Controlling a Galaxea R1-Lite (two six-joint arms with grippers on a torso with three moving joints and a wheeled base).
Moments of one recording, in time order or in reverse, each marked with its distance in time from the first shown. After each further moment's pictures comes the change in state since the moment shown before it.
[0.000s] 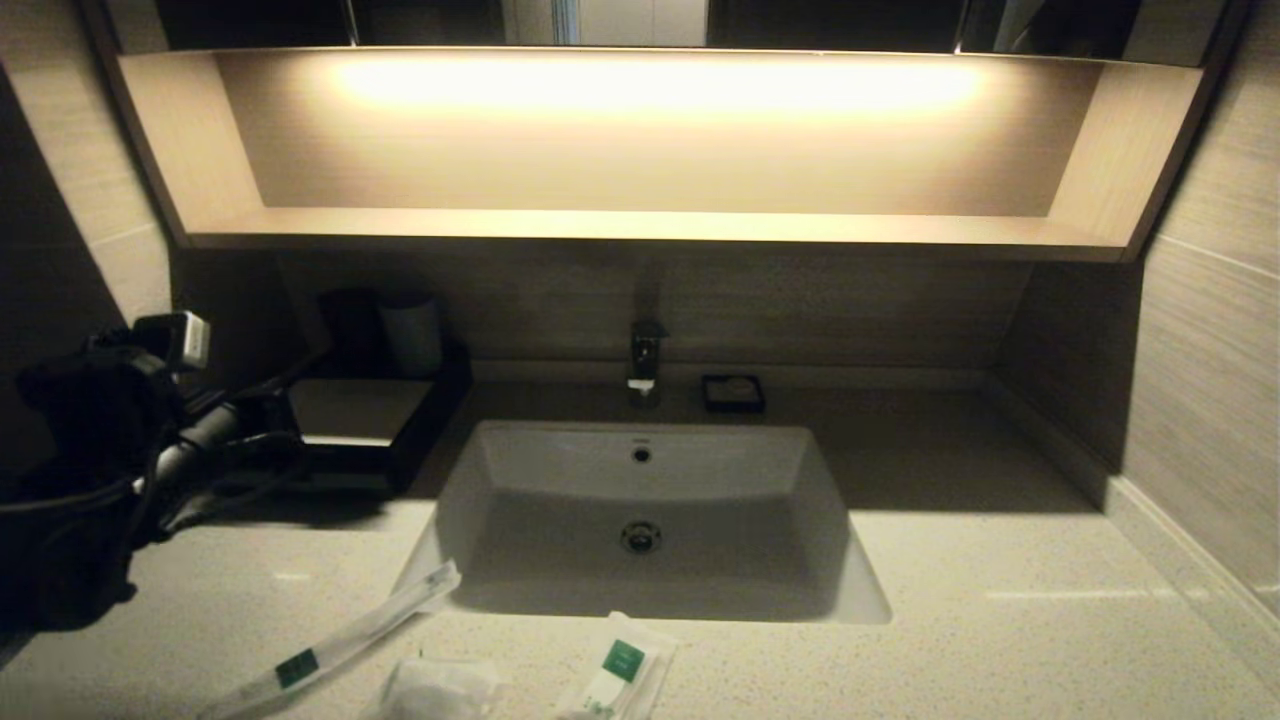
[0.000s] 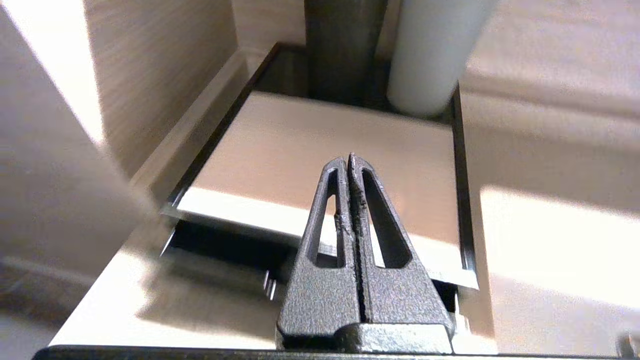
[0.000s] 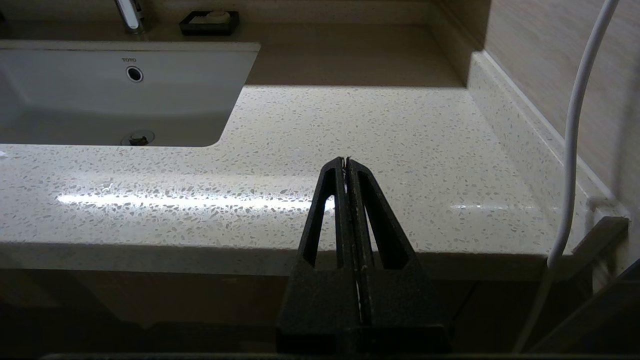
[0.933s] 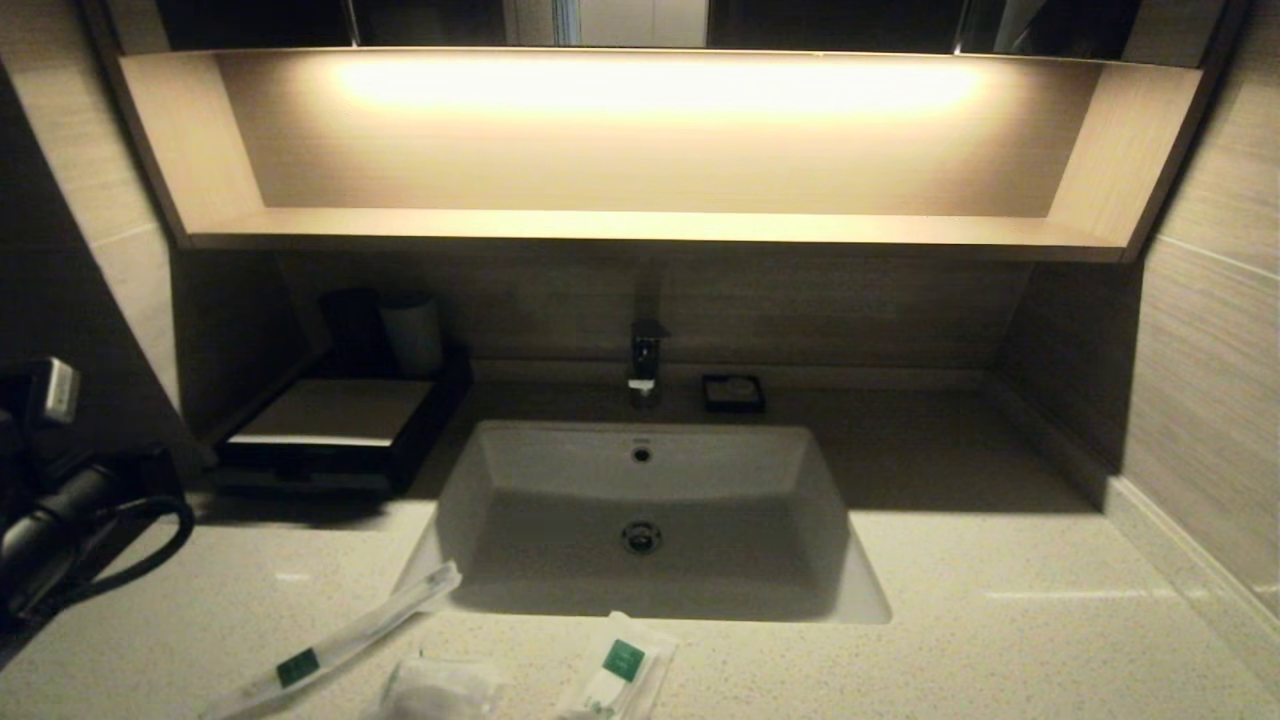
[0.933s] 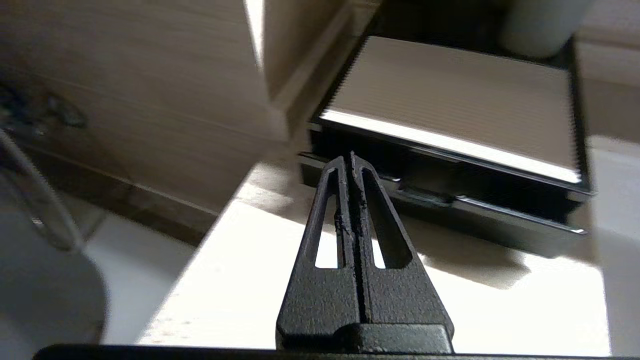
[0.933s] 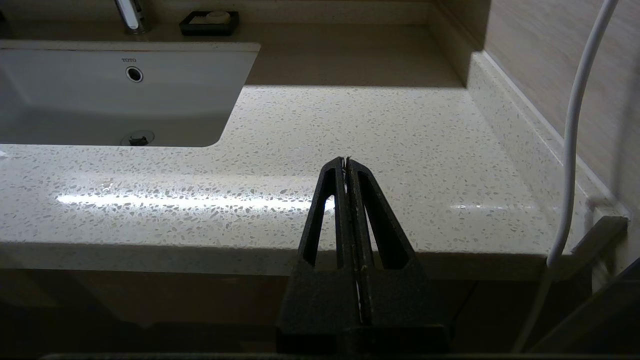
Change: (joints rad) left arm 0.181 -0.212 0.215 0.072 -0.008 0.085; right arm 0.000 0.000 0.000 0.000 0.000 0.000
